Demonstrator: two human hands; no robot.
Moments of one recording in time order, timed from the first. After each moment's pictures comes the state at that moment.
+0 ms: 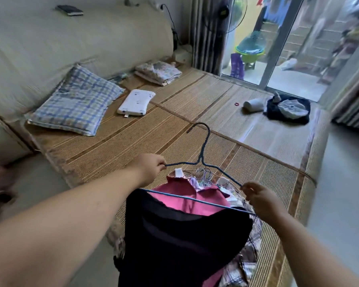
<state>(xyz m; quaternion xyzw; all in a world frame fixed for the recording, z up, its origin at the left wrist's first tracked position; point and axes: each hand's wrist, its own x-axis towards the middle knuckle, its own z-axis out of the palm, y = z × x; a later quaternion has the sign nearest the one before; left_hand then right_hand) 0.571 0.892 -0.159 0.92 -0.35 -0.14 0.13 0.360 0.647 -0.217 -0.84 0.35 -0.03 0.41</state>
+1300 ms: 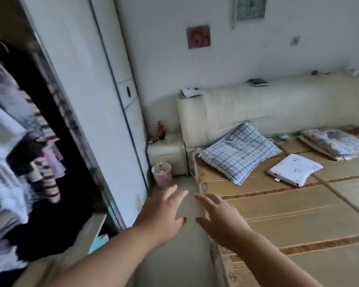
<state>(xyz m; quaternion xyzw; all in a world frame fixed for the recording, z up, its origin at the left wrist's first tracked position) 0.527 1.213 -0.035 0.99 0.00 0.06 0.08 0.587 1.041 -0.072 -0.92 -0.31 -0.01 0.24</state>
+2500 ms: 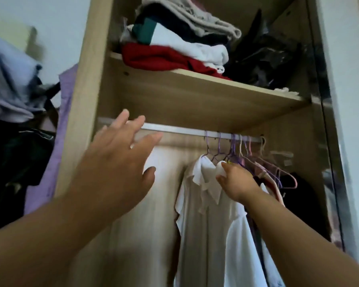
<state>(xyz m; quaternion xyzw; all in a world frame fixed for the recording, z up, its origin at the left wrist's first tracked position) 0.370 1.504 0.334 0.61 0.45 0.40 -0.51 0.618 1.667 0.340 -0.54 -0.73 -0.18 0.37</state>
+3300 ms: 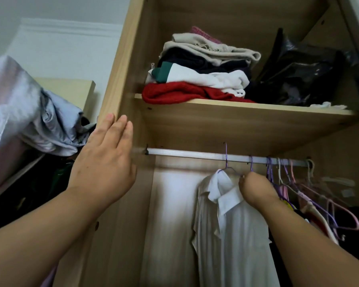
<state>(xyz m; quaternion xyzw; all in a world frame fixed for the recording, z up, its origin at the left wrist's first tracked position) 0.354 1.498 0.378 0.44 0.58 0.33 -0.61 0.608 1.734 0.396 -0.52 -0.72 -0.14 0.44</state>
